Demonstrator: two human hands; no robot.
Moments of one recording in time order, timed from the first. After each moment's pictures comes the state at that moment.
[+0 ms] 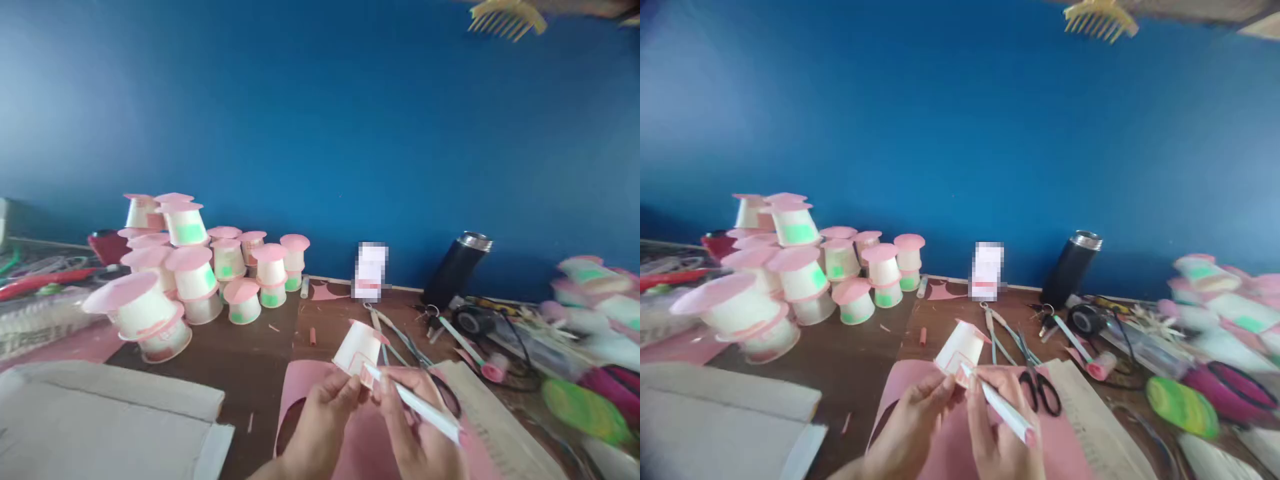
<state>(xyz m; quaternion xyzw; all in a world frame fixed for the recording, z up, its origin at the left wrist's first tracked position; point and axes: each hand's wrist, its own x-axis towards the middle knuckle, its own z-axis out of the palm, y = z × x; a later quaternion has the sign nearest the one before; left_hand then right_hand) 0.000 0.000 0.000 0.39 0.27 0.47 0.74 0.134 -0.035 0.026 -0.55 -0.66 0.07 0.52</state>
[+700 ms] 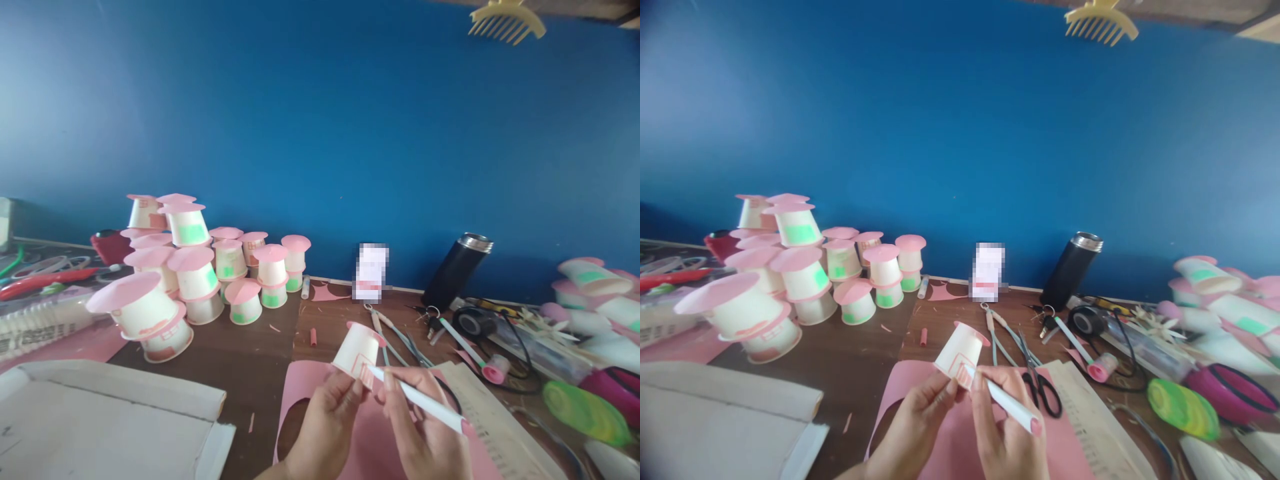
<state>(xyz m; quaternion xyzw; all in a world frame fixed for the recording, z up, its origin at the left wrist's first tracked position) -0.004 -0.005 0.029 0.49 0.34 0.44 0.67 0.133 -0.036 0.032 -0.55 -0.65 0.08 0.52</state>
